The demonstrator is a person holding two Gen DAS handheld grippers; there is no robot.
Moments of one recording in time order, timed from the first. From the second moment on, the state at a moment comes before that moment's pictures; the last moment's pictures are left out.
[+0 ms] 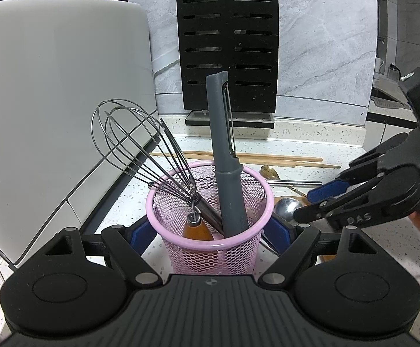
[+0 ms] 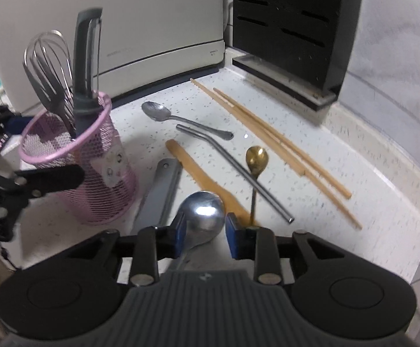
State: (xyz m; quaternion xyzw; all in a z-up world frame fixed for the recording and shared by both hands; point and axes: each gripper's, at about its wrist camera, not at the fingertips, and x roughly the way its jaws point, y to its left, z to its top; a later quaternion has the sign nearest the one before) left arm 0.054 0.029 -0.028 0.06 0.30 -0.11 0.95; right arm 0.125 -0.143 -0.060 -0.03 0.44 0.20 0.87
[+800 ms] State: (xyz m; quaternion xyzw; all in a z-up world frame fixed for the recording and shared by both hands) left arm 0.054 0.030 -0.028 0.06 0.30 -0.11 0.95; right arm 0.120 -0.126 -0.066 -0.07 0.41 0.20 0.89
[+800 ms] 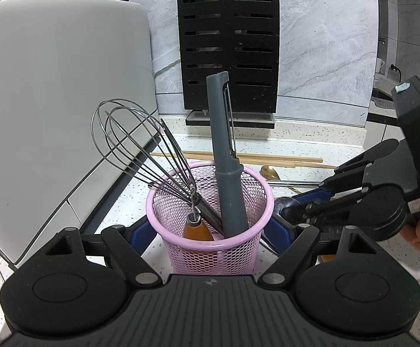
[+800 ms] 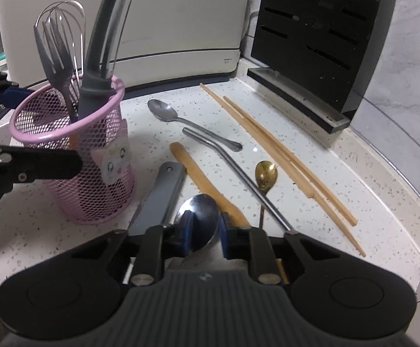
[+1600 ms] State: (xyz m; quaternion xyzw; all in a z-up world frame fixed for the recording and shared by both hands) left arm 0.054 0.028 -0.027 0.06 0.30 -0.11 0.95; right arm 0.060 -0.156 0.049 0.01 0.22 0.17 0.96
